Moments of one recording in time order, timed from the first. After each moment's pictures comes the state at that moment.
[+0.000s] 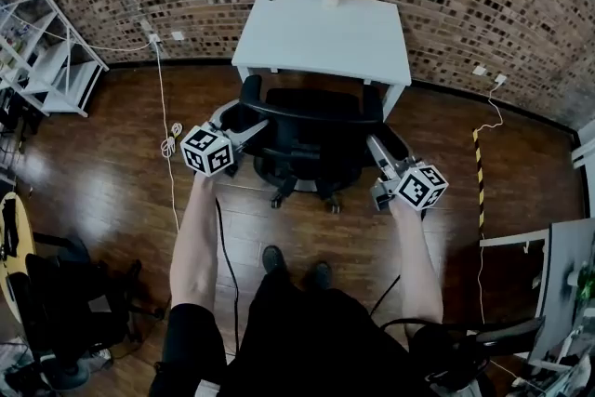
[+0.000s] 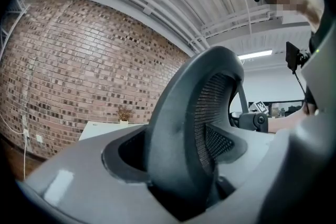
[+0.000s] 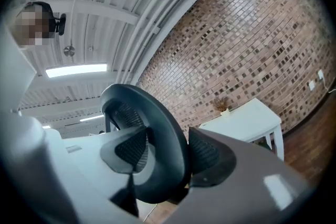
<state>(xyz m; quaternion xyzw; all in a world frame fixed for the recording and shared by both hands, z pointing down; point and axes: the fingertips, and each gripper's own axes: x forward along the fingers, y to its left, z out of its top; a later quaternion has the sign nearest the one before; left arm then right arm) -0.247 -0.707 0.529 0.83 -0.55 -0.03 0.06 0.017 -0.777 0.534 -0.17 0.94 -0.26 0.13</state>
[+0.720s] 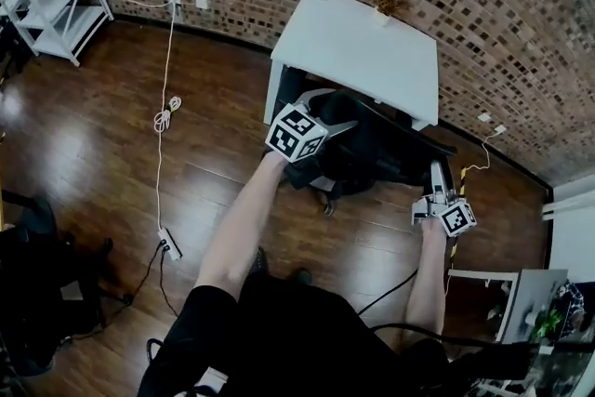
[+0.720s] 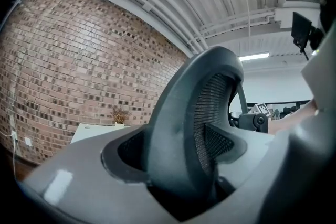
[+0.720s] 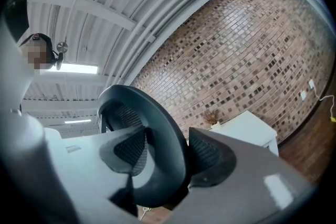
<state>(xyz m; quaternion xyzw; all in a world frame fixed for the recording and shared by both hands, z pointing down) -0.349 -0.723 0.530 0.86 -0.51 -0.01 0.06 -0.114 -0.754 0.500 -0.15 0.93 -0.22 0.24</state>
